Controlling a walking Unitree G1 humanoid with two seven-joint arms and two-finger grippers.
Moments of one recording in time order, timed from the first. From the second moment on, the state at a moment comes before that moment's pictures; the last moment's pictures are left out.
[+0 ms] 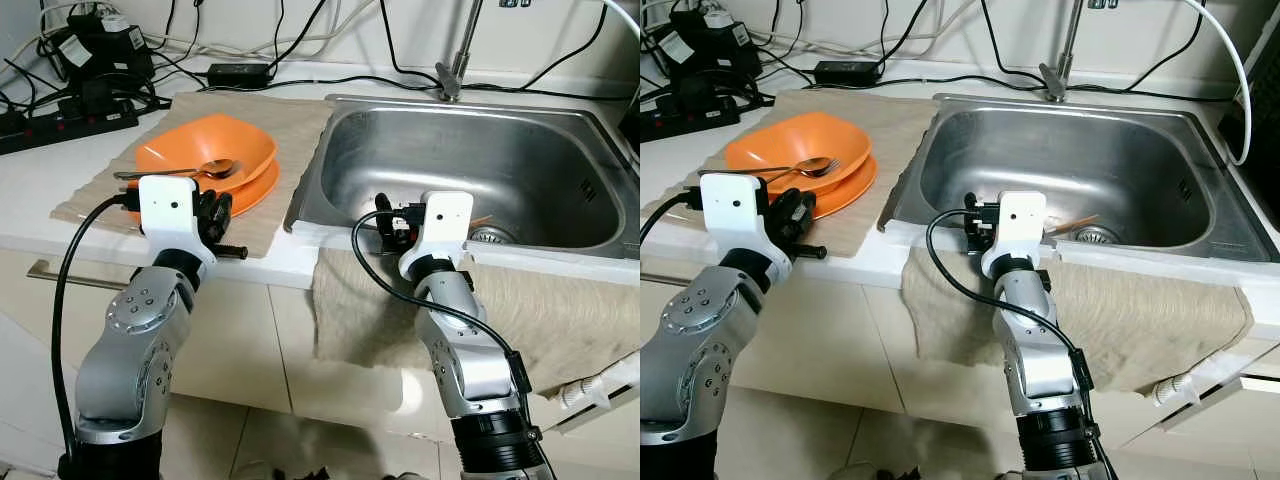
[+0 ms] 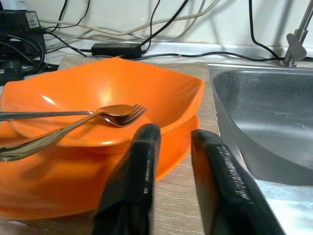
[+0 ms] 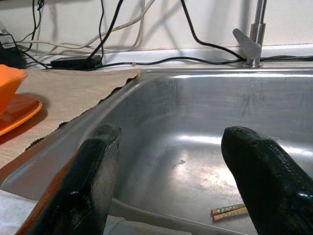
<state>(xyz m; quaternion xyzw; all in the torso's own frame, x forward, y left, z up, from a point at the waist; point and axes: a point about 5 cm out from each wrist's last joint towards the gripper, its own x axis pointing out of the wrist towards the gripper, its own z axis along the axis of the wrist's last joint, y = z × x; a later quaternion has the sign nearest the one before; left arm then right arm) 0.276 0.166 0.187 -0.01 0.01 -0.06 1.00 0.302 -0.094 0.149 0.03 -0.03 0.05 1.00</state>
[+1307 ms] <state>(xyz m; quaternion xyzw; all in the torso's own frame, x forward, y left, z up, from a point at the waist) 0.327 0.190 0.222 0.11 0.03 -0.10 0.99 0.304 -0.091 0.145 0.03 -0.03 0.05 1.00</state>
